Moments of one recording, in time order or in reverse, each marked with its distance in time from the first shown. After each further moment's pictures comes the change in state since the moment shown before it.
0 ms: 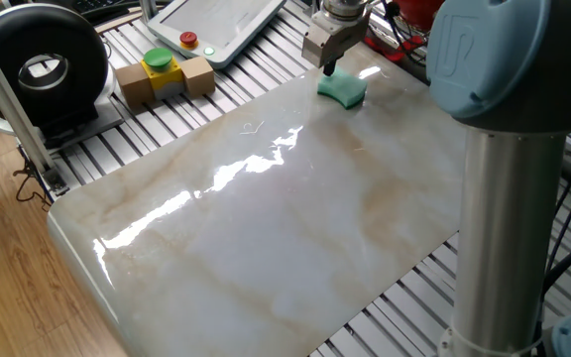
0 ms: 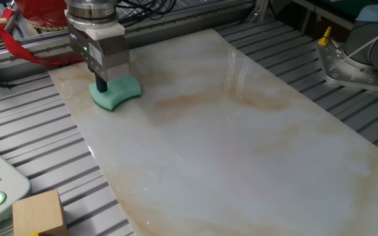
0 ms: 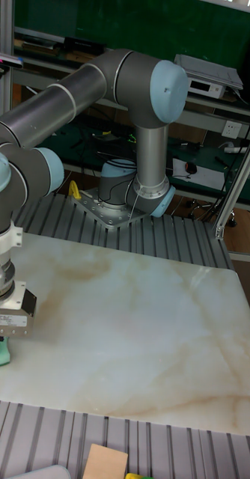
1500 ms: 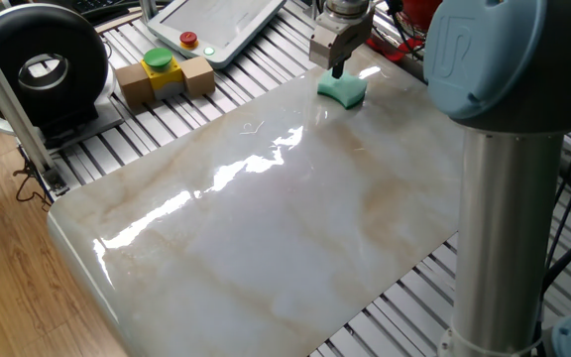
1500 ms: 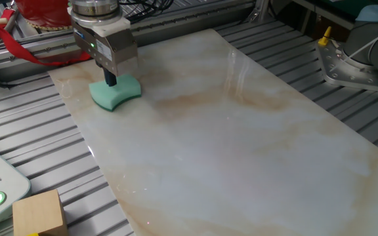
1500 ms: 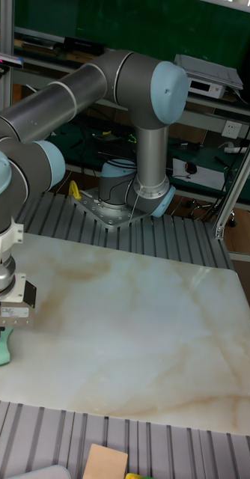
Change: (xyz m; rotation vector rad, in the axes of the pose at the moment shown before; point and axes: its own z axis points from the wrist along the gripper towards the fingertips) arm 0.022 -0.008 -0.008 0.028 0.092 -0.078
